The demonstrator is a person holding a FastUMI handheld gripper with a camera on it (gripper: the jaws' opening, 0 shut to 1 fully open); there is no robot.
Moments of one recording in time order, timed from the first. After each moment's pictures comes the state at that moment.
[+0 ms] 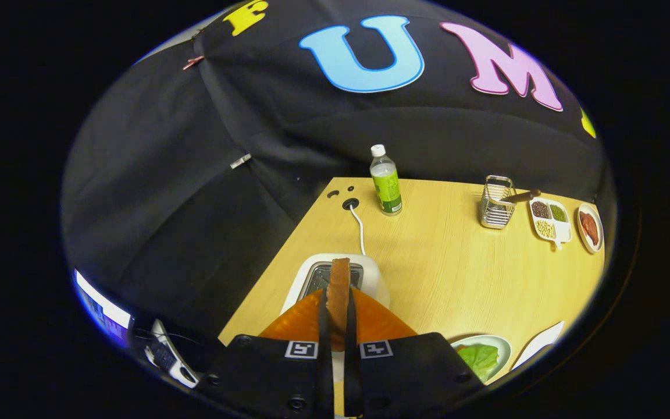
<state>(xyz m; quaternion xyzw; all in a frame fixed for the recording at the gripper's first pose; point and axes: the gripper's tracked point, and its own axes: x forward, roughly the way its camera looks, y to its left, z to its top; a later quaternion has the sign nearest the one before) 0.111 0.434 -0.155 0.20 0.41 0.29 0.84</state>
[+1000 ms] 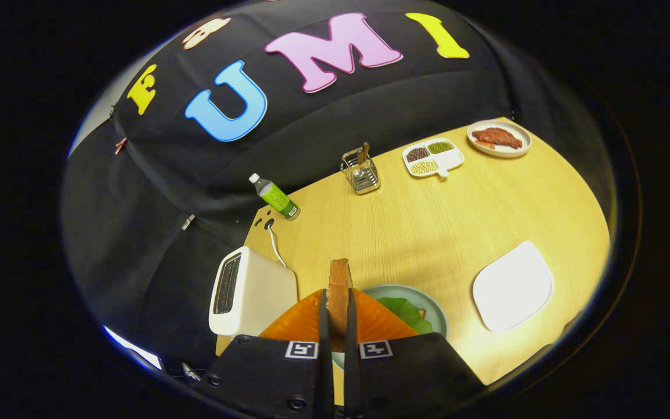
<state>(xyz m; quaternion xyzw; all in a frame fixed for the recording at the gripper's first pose) 0.047 0.227 -0.255 0.35 0.42 0.12 0.83</state>
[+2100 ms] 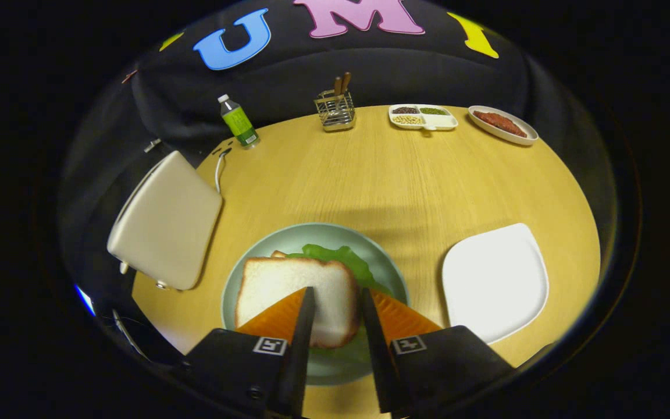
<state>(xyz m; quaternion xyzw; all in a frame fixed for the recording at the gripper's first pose) -0.006 0.198 -0.406 0.15 0.48 0.14 0.85</state>
